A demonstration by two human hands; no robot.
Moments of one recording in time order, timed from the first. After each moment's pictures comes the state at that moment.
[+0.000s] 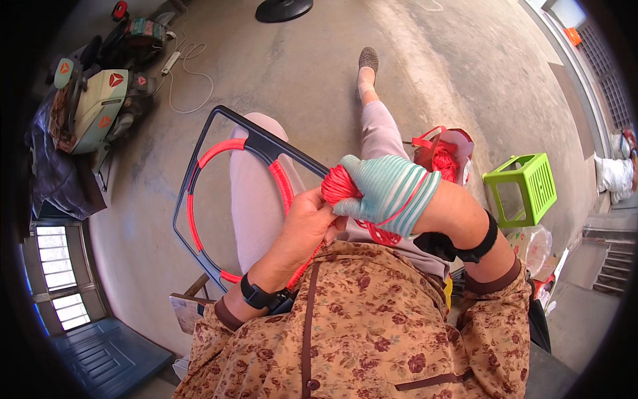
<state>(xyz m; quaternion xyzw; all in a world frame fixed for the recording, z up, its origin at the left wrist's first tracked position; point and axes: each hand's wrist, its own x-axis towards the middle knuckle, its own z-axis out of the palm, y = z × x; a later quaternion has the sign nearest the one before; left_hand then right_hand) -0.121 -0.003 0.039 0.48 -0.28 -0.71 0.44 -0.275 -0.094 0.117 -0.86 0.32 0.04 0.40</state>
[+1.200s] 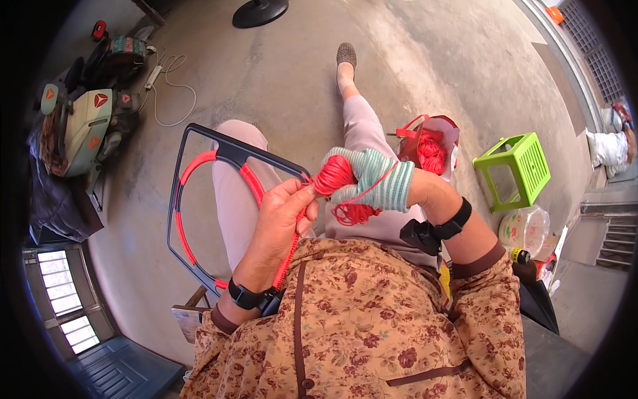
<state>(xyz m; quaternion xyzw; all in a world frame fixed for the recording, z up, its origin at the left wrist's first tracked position) -0.111 -0.008 0.037 0.48 -0.25 -0.70 0.46 -0.302 -0.105 0.061 -0.71 0.31 -0.05 0.63</state>
